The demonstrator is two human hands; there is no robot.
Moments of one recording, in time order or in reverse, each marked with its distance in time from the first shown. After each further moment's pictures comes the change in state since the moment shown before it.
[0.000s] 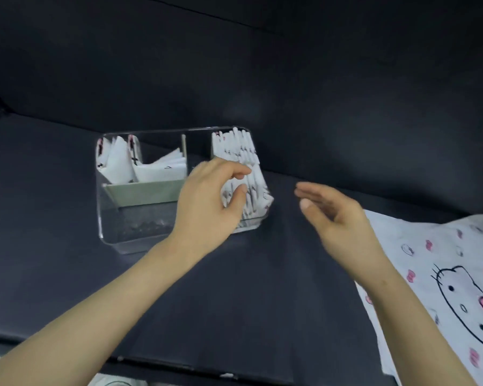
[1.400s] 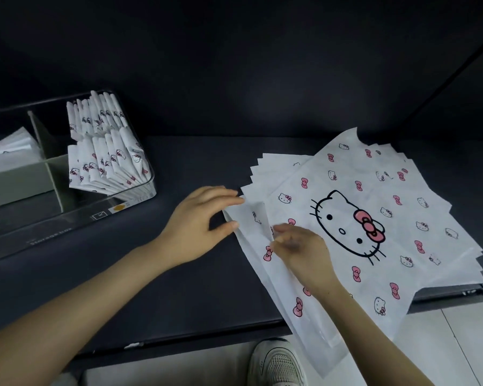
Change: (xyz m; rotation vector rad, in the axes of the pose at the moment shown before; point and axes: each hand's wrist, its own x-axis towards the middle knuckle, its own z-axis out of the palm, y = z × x) left_hand -0.061 0.048 0.133 -0.034 -0.629 0.167; right_hand -0.107 0.166 -0.068 -0.143 0.187 0.288
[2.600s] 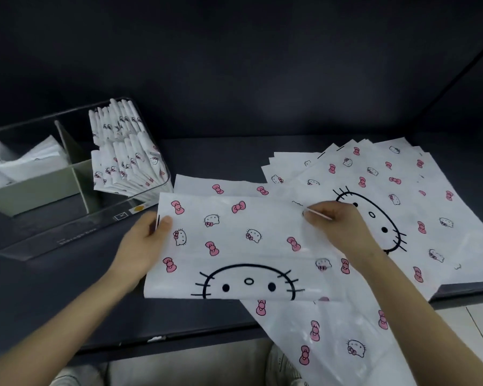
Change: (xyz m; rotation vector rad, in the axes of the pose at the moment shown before) left_hand -0.063 -0.025 -0.042 -0.376 0.215 -0.846; right_hand 0.025 -0.021 -0.041 0.189 -0.036 0.185
